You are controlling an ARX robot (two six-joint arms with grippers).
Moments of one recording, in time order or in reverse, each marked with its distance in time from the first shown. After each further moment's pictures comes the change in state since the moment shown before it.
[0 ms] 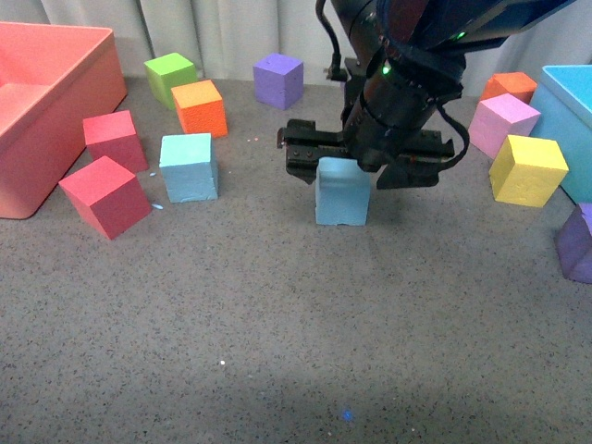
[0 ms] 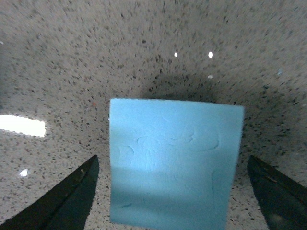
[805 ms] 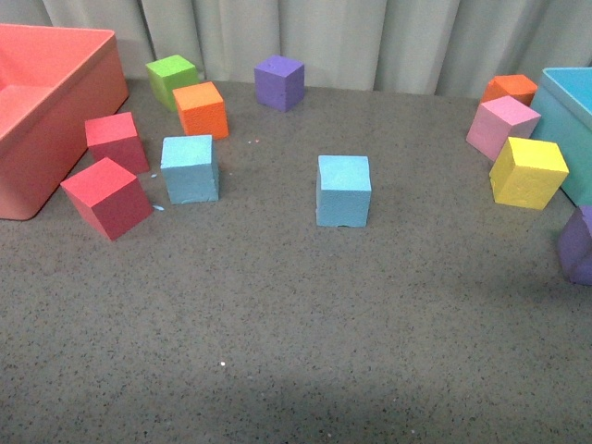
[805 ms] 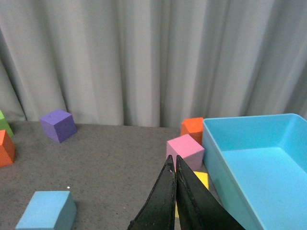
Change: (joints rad) left arm 0.000 0.000 0.000 0.000 0.000 0.000; right arm -0.253 -0.856 -1.299 1.505 0.154 -0.360
